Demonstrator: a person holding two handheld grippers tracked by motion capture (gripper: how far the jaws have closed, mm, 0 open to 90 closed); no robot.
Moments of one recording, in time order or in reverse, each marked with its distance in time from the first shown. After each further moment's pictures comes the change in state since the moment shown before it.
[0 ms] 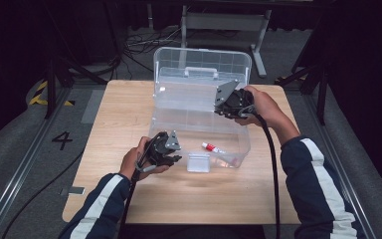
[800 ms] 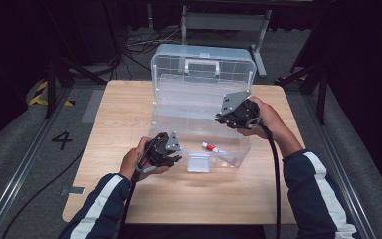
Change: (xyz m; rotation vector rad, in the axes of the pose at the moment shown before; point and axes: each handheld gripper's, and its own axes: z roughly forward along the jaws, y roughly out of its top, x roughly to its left) left arm -0.003 0.000 0.001 -0.006 0.020 0.015; right arm 0.022 -0.019 -0.004 -0.114 0.002 0.066
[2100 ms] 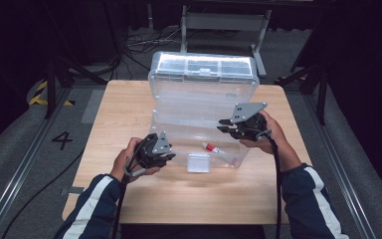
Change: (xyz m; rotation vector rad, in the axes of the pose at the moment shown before) left arm 0.001 -0.019 -0.023 -0.093 0.064 0.007; right arm 0.020 -0.034 -0.001 -0.153 -0.007 0.119
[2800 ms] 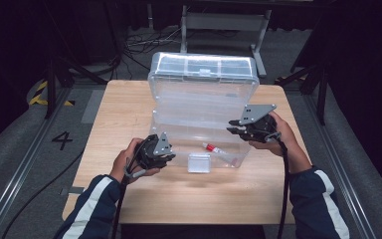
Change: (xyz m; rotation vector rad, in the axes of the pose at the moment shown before) left arm -0.006 0.003 -0.007 -0.030 0.012 0.017; right arm -0.002 -0.013 -0.018 0.052 -0.038 0.006
